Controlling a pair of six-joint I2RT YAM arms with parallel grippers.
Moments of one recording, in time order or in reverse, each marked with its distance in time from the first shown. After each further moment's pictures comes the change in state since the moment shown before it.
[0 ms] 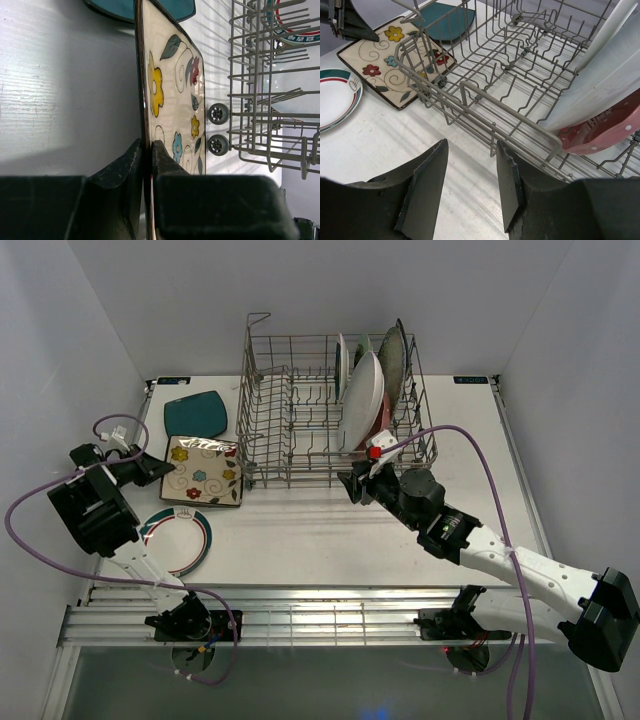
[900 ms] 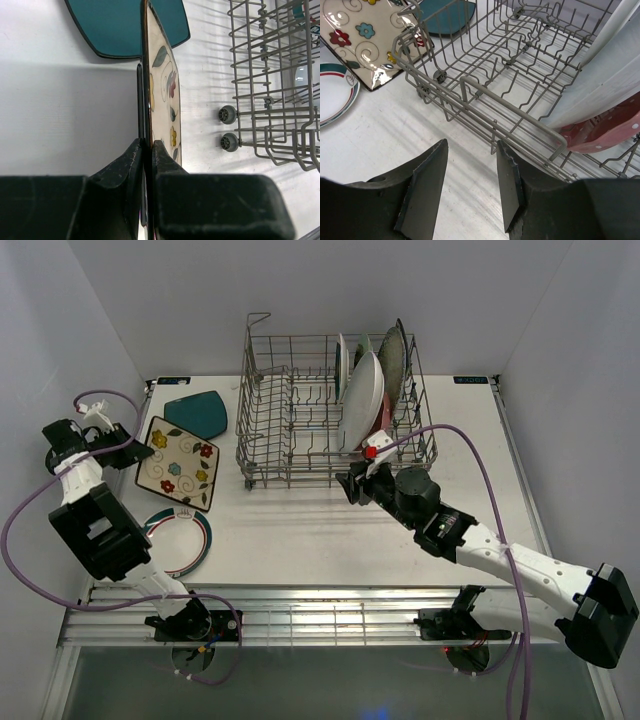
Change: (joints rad) left arm 0.004 -0.243 0.119 -0.246 -0.163 0.188; right arm 0.000 0.026 0.004 0.000 -0.003 0.000
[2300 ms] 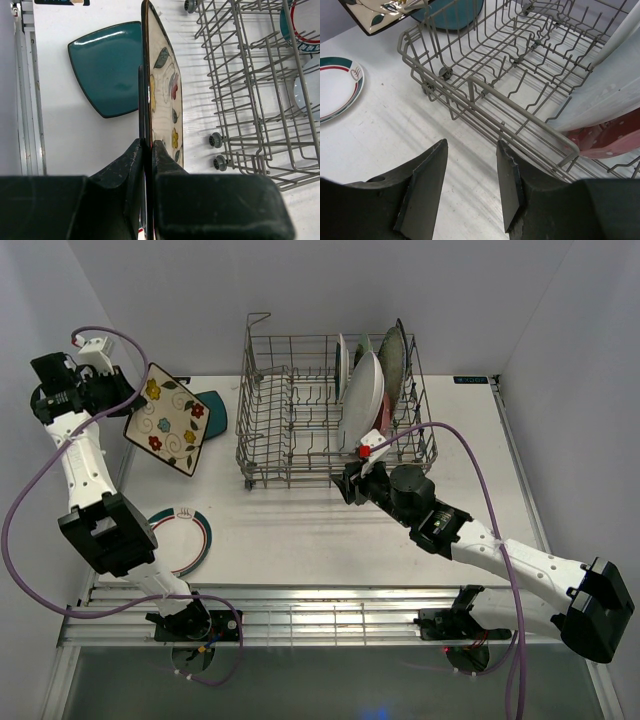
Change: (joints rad) left arm -0.170 -0.003 0.513 -0.320 -0.186 0.061; right arm 0.000 0.043 0.021 0.001 -0.033 -0.006
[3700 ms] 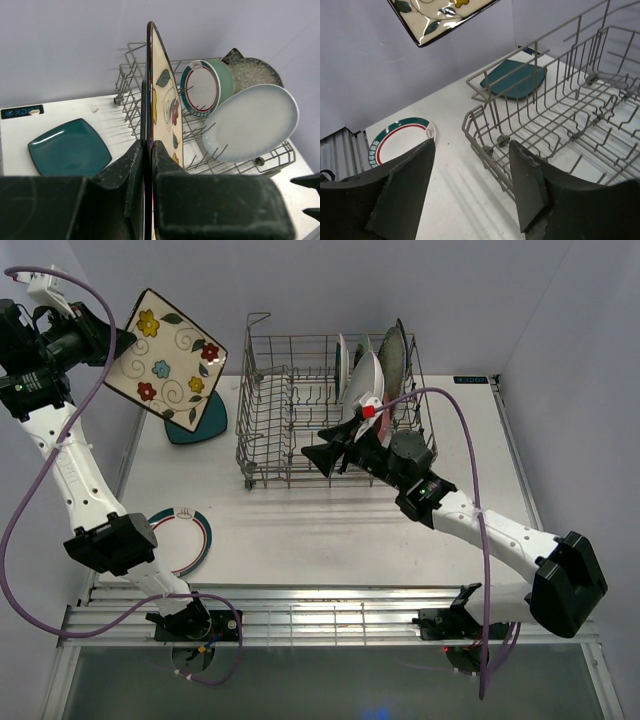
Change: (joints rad) left arm 0.000 0.010 0.476 -0.005 0.247 -0.327; right arm -0.113 0.192 0.185 0.219 -0.343 0.157
